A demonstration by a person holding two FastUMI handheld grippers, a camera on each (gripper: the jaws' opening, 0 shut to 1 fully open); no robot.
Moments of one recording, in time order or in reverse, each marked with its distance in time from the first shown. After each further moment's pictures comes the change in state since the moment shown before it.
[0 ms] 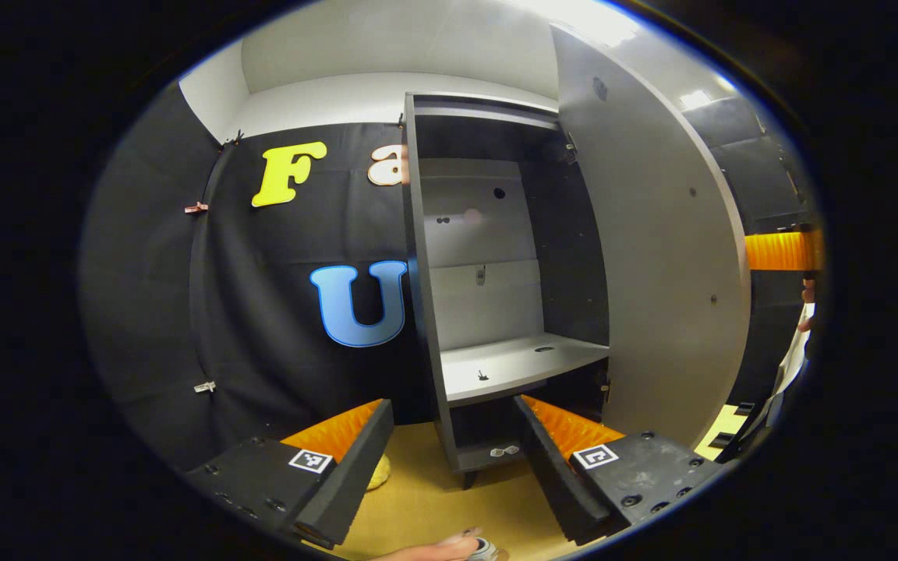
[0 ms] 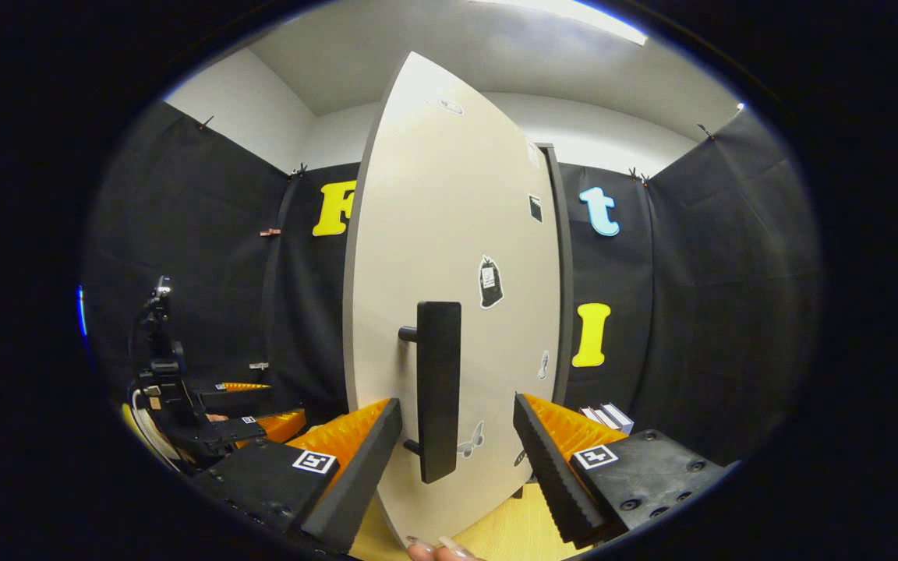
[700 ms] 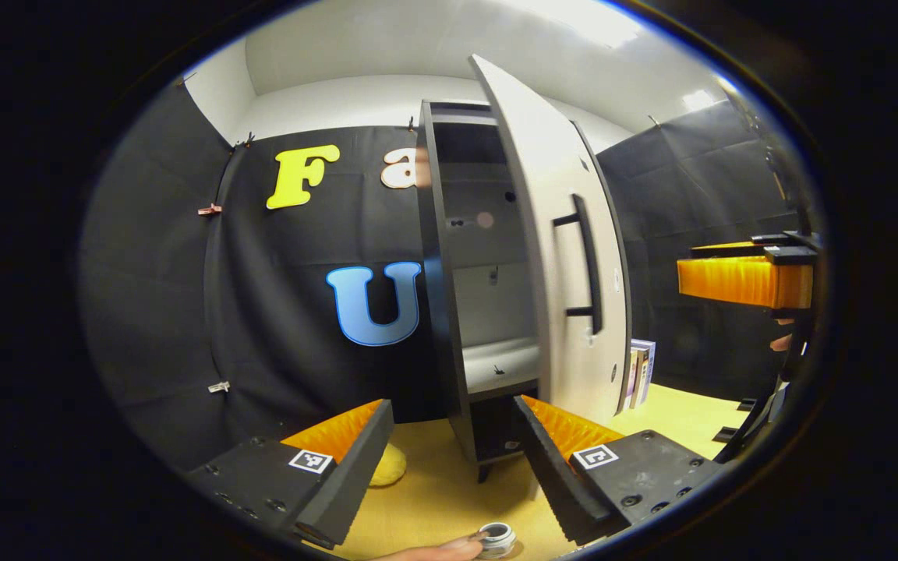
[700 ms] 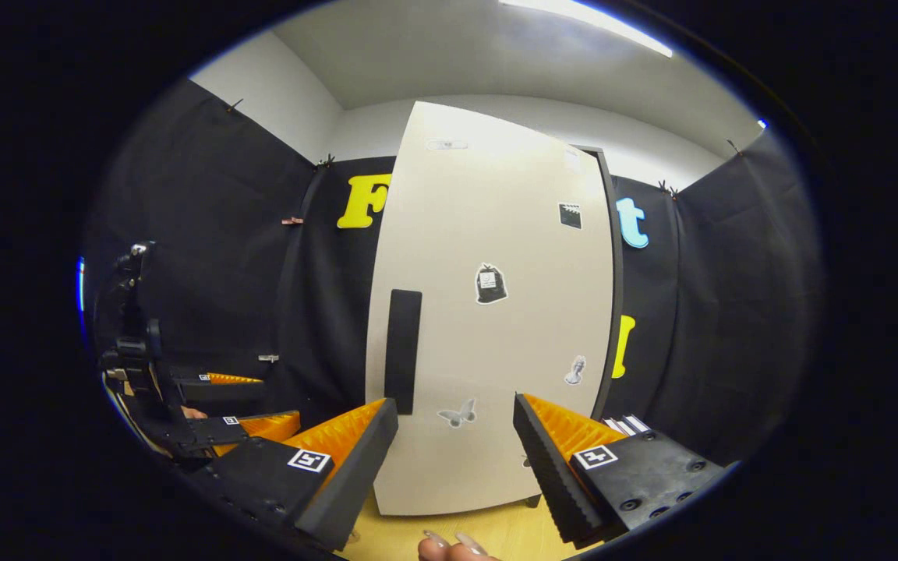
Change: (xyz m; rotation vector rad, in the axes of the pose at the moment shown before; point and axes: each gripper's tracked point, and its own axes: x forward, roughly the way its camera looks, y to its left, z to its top) left arm -0.027 0.015 -0.001 -0.010 0.010 0.017; right arm 0.013 0.032 -0.009 -0.060 -0.007 0.041
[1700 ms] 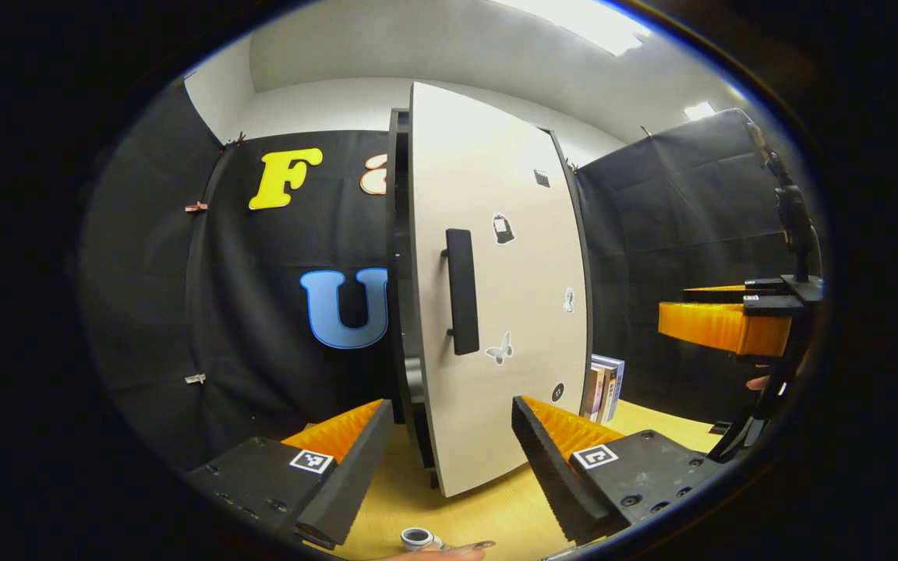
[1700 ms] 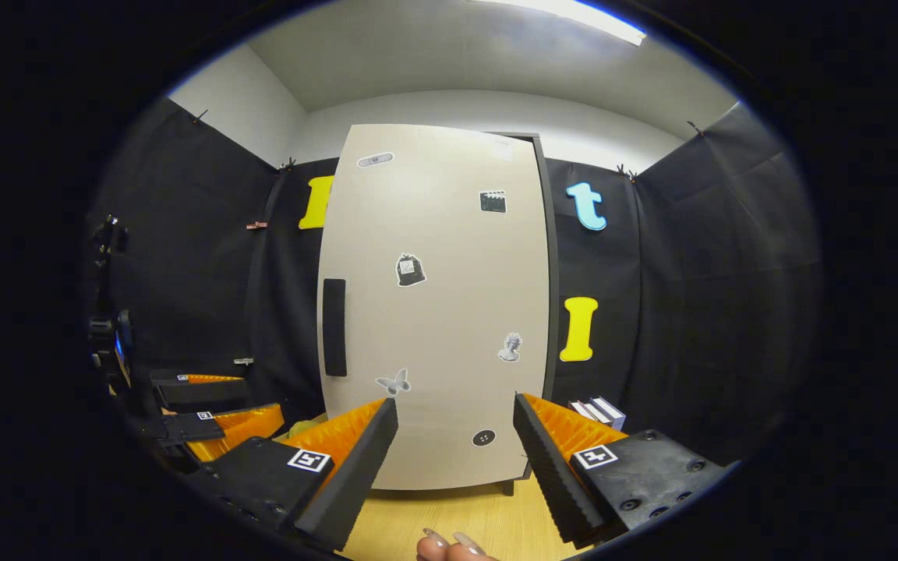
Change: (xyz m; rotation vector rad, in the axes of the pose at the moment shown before) left arm 0.000 -0.077 0.035 -0.037 -0.033 -0.035; right arm -0.024 -0.072 -0.012 0.063 0.011 -0.090
